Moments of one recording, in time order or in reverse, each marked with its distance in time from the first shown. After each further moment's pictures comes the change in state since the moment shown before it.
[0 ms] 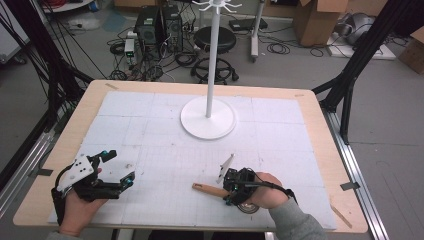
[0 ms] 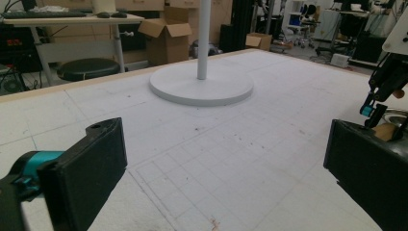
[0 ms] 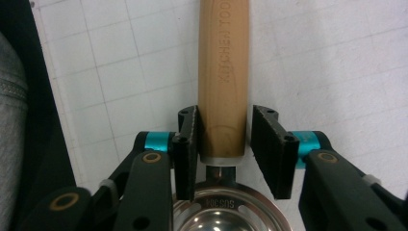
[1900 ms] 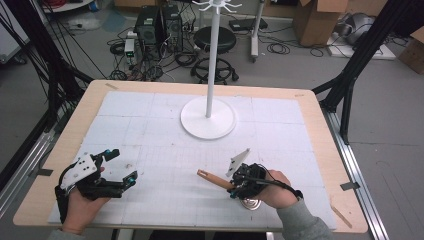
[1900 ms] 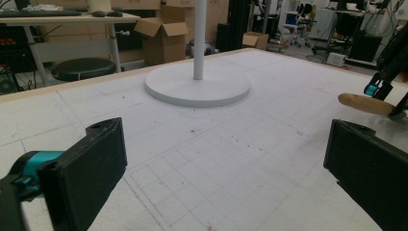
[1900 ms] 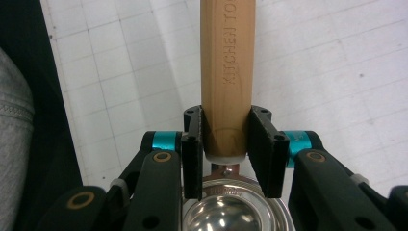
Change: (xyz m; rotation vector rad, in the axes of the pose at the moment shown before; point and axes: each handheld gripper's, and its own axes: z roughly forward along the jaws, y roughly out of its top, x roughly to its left) left arm -0.001 0.001 0.007 0.007 -0.013 0.002; right arm -0.005 -0.015 -0.028 -0.139 -0.048 0.042
